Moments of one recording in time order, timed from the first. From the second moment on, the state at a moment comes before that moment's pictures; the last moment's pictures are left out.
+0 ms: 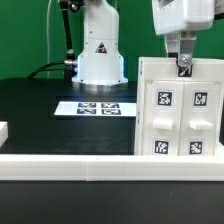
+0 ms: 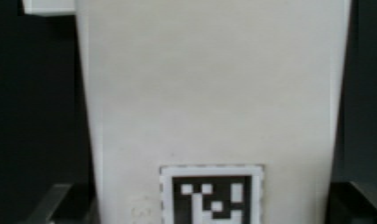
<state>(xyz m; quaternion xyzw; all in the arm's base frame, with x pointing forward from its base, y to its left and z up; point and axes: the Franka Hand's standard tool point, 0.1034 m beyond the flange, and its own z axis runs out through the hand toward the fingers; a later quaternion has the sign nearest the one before) 0.598 0.081 0.155 -0.65 0.76 -0.01 0.07</state>
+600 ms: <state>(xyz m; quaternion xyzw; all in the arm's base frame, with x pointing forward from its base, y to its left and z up) 0.597 0.086 0.154 -0.57 0.82 0.01 0.08</state>
